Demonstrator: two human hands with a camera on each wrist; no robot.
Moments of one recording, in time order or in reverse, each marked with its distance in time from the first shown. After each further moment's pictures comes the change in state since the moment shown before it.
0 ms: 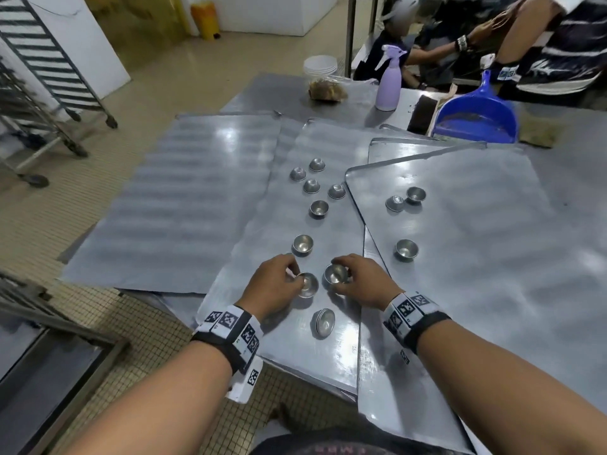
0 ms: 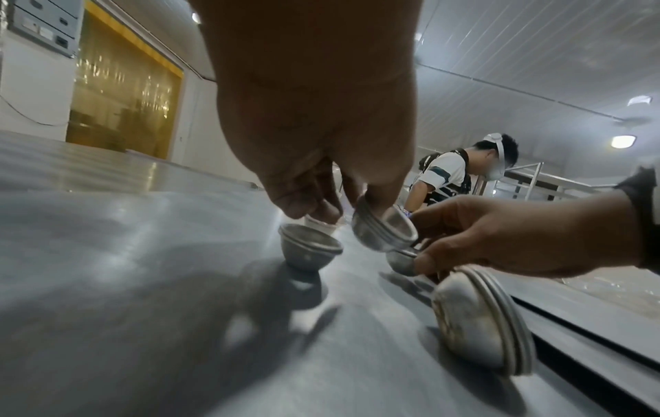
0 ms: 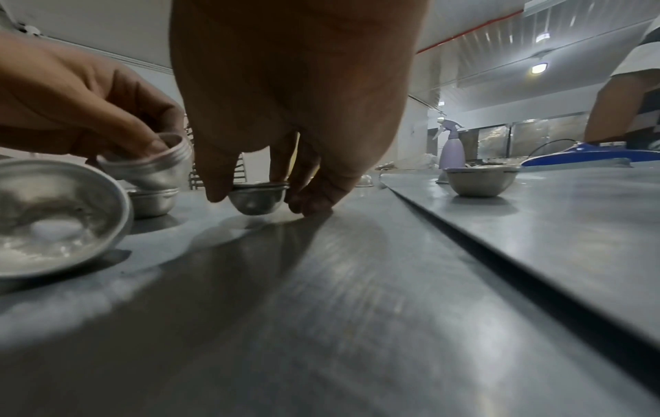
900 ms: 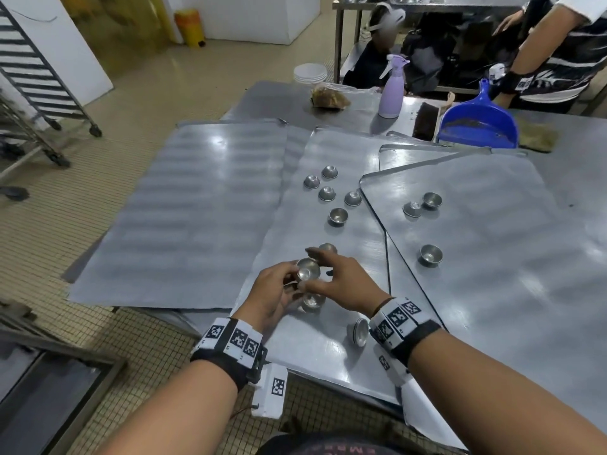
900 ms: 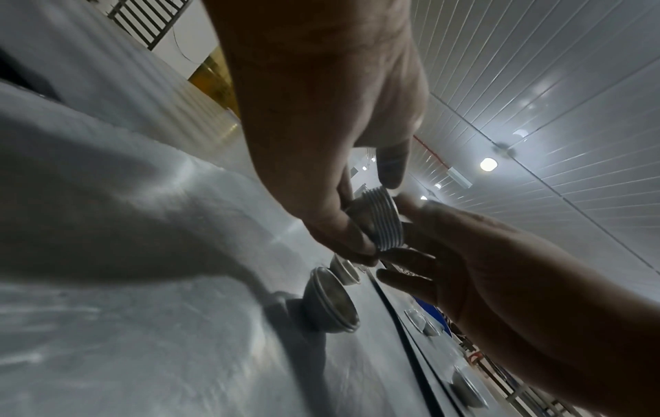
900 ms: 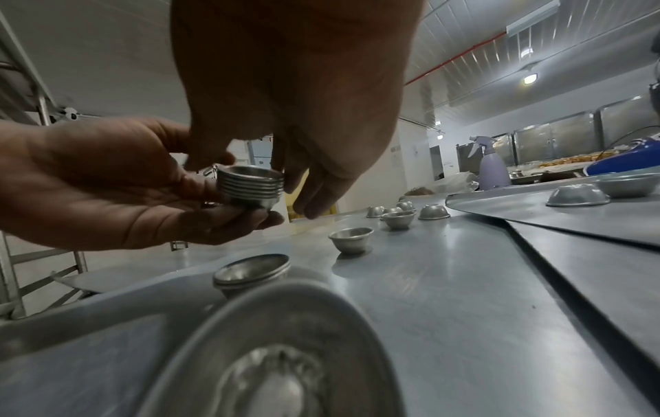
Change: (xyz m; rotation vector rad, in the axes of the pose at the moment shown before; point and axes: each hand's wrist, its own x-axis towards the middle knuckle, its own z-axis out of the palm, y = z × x) left_hand 0.010 -0.041 -0.034 -1.274 -0.056 -0.456; right_hand 0.029 -0.097 0.034 0.339 0.130 -0.079
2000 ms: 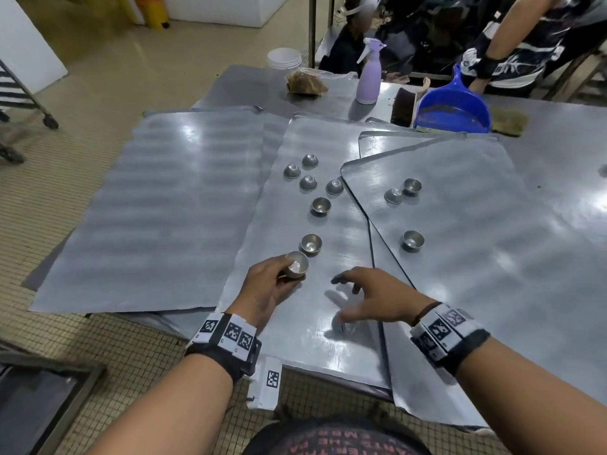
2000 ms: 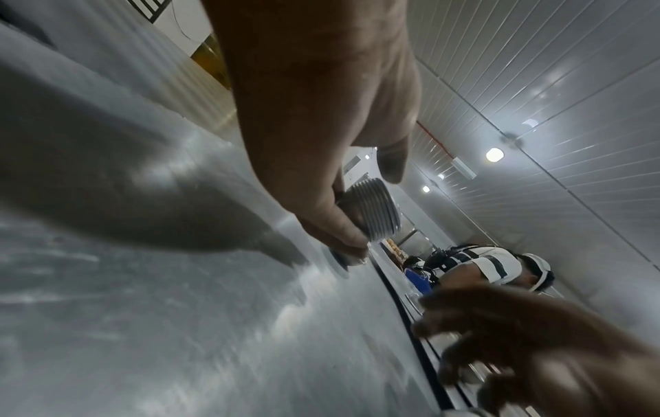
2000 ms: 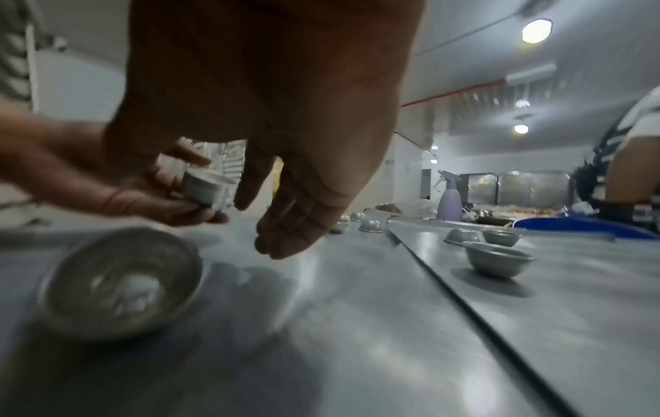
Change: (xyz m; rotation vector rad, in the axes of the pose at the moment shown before) left_hand 0.017 -0.015 0.001 0.052 0.006 0.000; right_hand -0.056 0.022 -0.054 -0.374 -0.286 0.182
